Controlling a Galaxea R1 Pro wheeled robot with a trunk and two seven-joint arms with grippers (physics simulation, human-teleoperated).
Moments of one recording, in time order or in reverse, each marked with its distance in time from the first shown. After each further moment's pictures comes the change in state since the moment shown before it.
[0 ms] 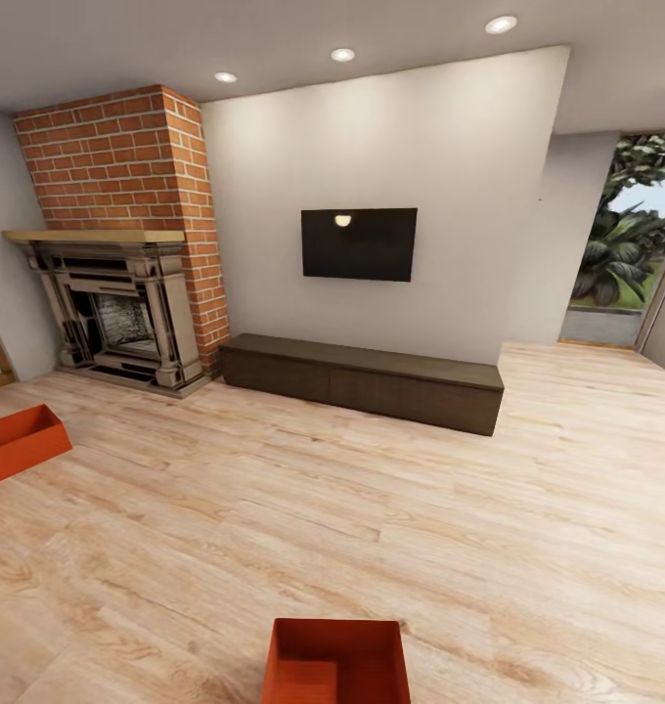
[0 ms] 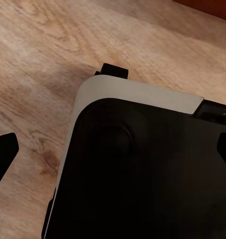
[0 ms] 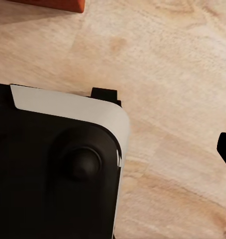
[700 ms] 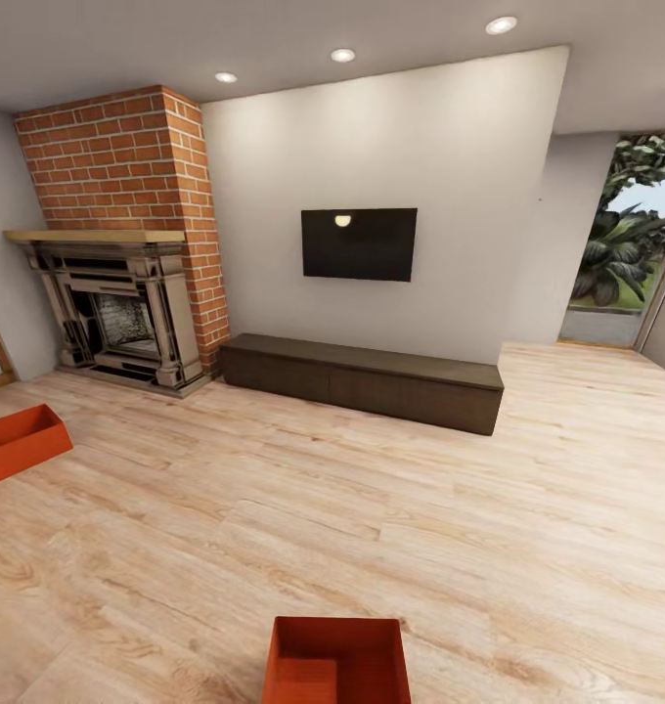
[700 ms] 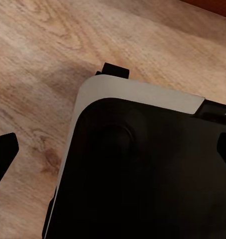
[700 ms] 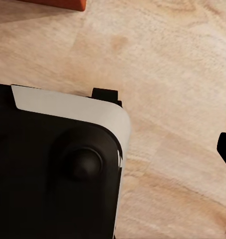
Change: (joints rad) left arm 0.001 0.000 0.001 0.000 0.001 0.000 0.004; right arm 0.000 0.002 0.000 0.000 0.000 -0.001 0.000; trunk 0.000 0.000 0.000
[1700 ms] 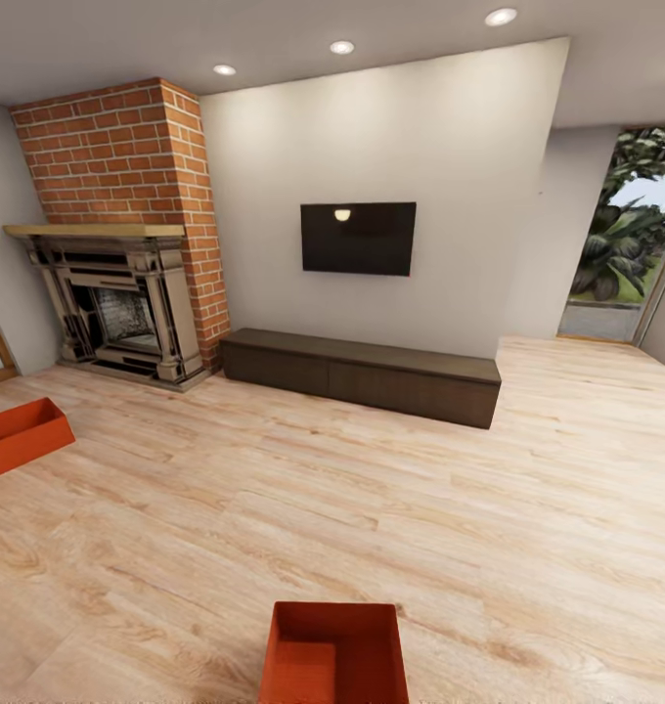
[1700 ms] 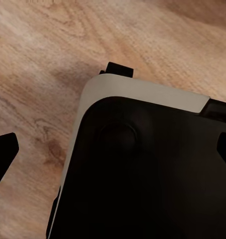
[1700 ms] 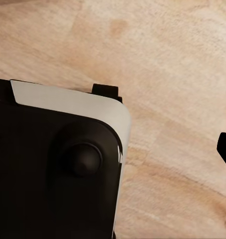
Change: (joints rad) left arm 0.000 0.002 0.000 0.000 -0.002 -0.014 0.006; right arm 0.000 -0.002 0.000 0.000 0.004 -0.005 0.001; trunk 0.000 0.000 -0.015
